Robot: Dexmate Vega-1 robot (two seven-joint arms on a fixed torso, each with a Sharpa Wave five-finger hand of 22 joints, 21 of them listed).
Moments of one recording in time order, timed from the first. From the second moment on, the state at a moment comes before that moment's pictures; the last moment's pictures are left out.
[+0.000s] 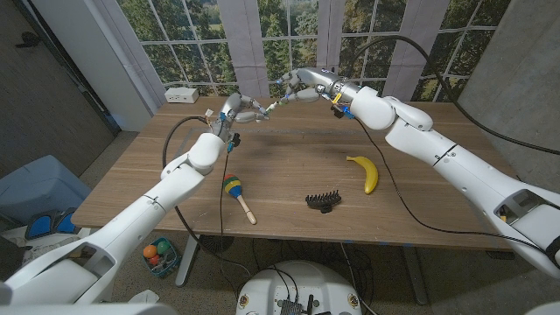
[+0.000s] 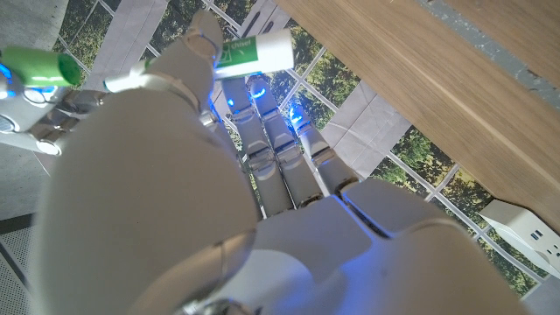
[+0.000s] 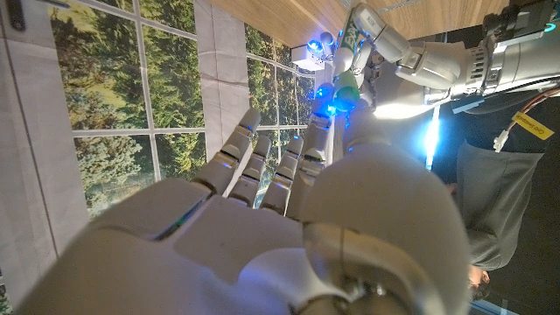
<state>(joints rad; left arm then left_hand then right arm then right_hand) 0.76 0.60 0.48 -1.58 -0.11 -0.11 0.27 1.24 -0.14 0.48 -0.29 0.22 1.31 -0.05 0.52 0.26 1.23 -0.06 0.36 0.51 0.93 -0.13 0.21 0.54 0.44 -0.04 0.36 0.20 -0.47 -0.65 -0.68 -1.72 -0.41 0.16 0.11 1.13 0.14 0.17 -0.14 0.19 1.07 -0.04 0.35 0.24 0.43 -0.14 0.24 0.25 0.14 -0.04 0.40 0.39 0.40 -0.04 0.44 0.19</state>
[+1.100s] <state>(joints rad) 0.76 0.61 0.49 -1.59 -0.10 -0.13 0.24 1.22 -0.14 0.50 -0.28 0.21 1.28 -0.06 0.52 0.27 1.23 -0.05 0.36 0.51 0.97 -0.14 0.24 0.56 0.44 -0.04 0.36 0.20 -0.46 -0.63 -0.68 -1.68 -0.48 0.15 0.02 1.15 0.16 0.17 -0.14 0.19 1.03 -0.07 0.32 0.23 0.43 -0.20 0.24 0.24 0.18 -0.04 0.42 0.40 0.40 -0.04 0.46 0.19</state>
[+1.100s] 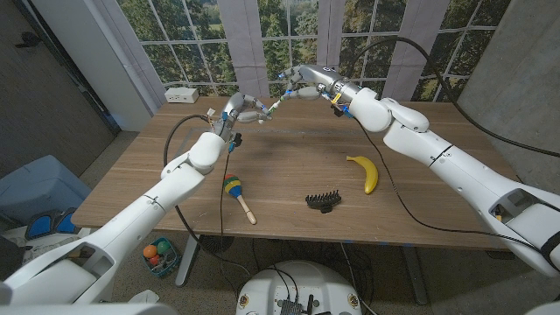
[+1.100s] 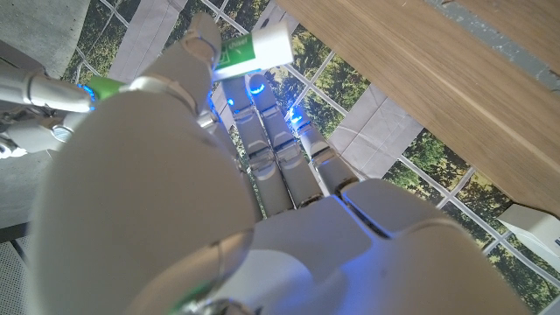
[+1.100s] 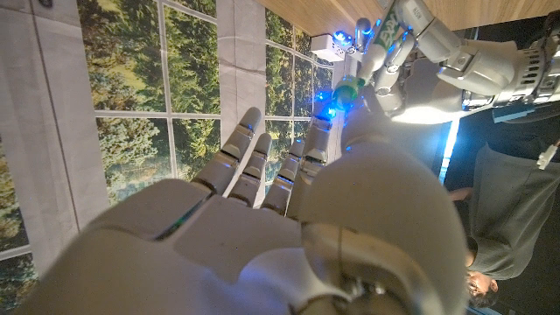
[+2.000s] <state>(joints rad) 0.74 0.60 0.49 -1.57 -0.09 -0.13 0.24 1.21 -0.13 0.49 -0.27 0.23 1.27 -0.07 0.52 0.29 1.22 -0.06 0.36 0.51 0.97 -0.14 0.24 0.58 0.44 -0.04 0.36 0.20 -0.47 -0.67 -0.68 -1.73 -0.47 0.13 0.08 1.15 0.14 0.15 -0.14 0.19 1.06 -0.05 0.33 0.23 0.48 -0.19 0.26 0.24 0.19 -0.04 0.42 0.40 0.40 -0.04 0.46 0.19</state>
